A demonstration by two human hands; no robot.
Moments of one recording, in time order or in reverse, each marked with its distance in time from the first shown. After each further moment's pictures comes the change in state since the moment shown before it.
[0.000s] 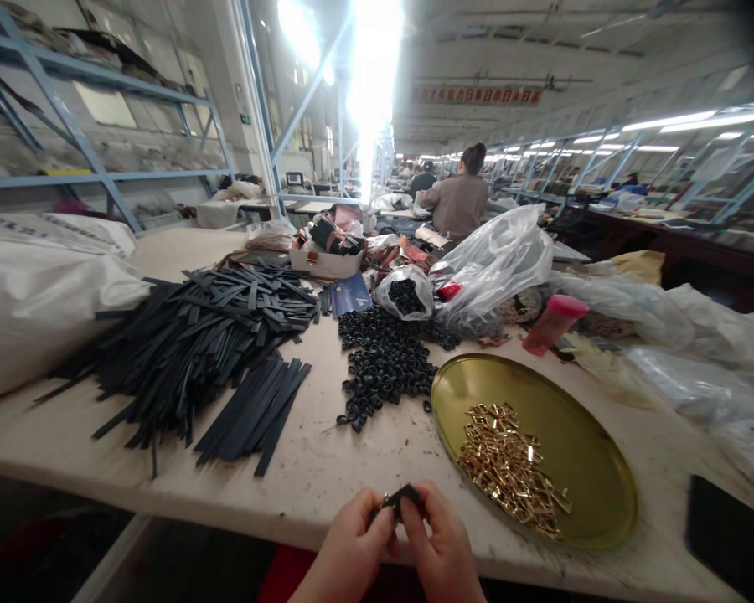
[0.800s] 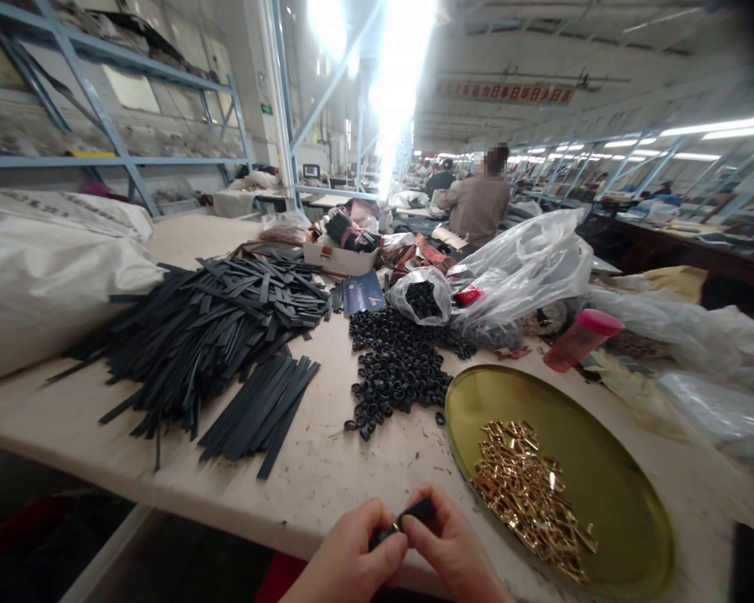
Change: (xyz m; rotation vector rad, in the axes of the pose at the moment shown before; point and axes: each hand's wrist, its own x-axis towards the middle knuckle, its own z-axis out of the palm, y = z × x) left_hand 0.003 0.007 -0.020 0.160 -0.087 -0.022; right_hand 0.025 0.012 -0.003 0.079 -0.212 0.246
